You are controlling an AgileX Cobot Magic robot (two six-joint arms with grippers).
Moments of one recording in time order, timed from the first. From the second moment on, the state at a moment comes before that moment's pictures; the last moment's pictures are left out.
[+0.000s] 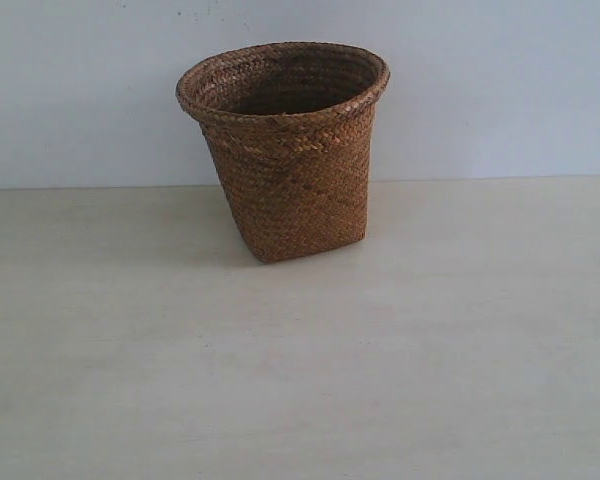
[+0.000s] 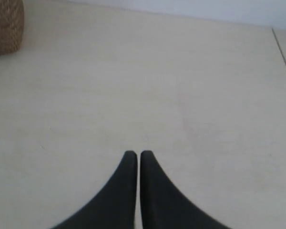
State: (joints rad) left arm -0.26 0.96 -0.83 0.05 0.65 0.17; right arm 0.01 0.85 -0.63 -0.04 0.47 -0.08
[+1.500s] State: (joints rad) left arm -0.26 0.13 -0.09 -0.03 -0.01 0.03; right arm 0.01 0.01 -0.08 0.10 0.17 -0.13
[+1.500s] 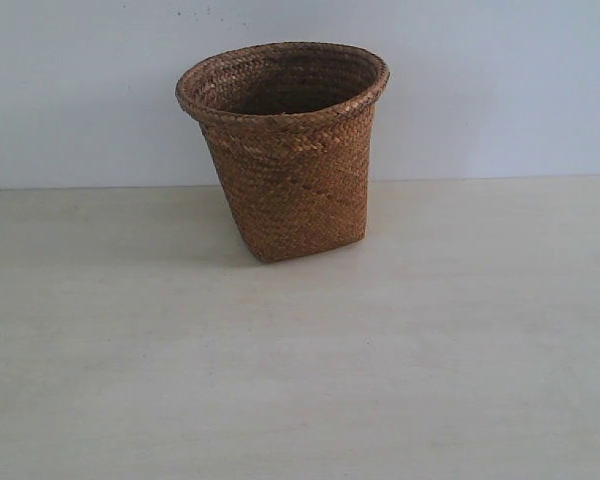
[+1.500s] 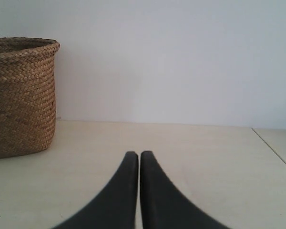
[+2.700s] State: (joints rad) left arm -0.09 0.01 0.00 -0.03 0.14 0.03; right arm 0.01 0.01 -0.08 0.10 0.17 -0.13
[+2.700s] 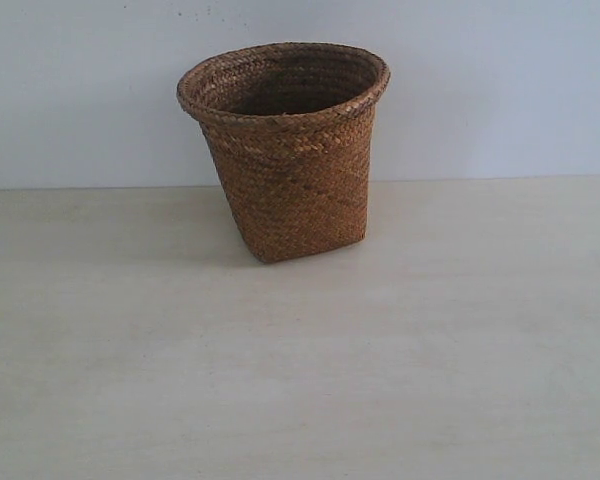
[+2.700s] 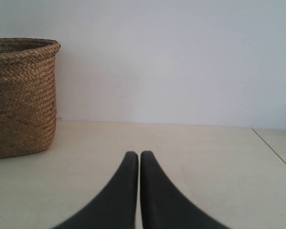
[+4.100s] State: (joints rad) left arm -0.05 0.00 0.00 -0.02 0.29 0.03; right arm 0.01 0.01 -0.08 0.10 0.16 -0.13
